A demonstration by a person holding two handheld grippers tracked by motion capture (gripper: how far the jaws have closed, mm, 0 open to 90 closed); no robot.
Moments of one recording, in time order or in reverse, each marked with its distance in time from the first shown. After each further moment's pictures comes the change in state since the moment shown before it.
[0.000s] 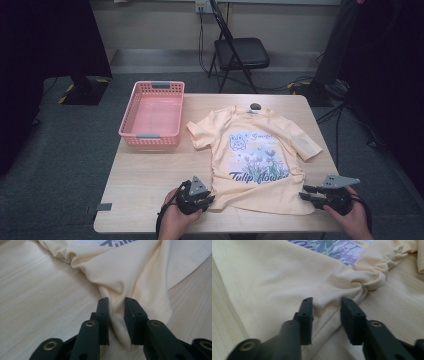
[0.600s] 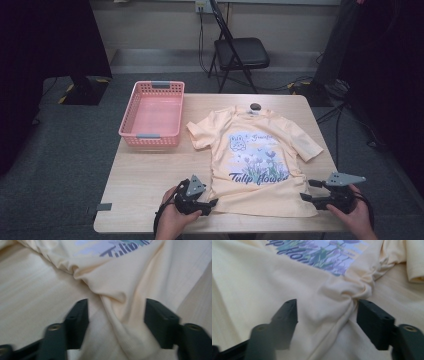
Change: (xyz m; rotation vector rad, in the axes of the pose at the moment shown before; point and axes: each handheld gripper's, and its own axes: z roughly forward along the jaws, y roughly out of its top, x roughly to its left) left arm 0.009 -0.001 -0.001 -0.085 0.001 0.043; right arm -0.008 0.007 -0.003 -0.065 0.000 0.029
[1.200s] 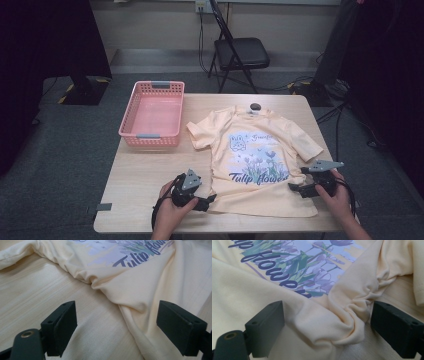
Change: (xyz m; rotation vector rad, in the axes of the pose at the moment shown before) left arm 0.017 0.003 0.001 -0.025 0.005 0.002; right arm -0.018 0.019 0.047 0.060 -0.036 -0.007
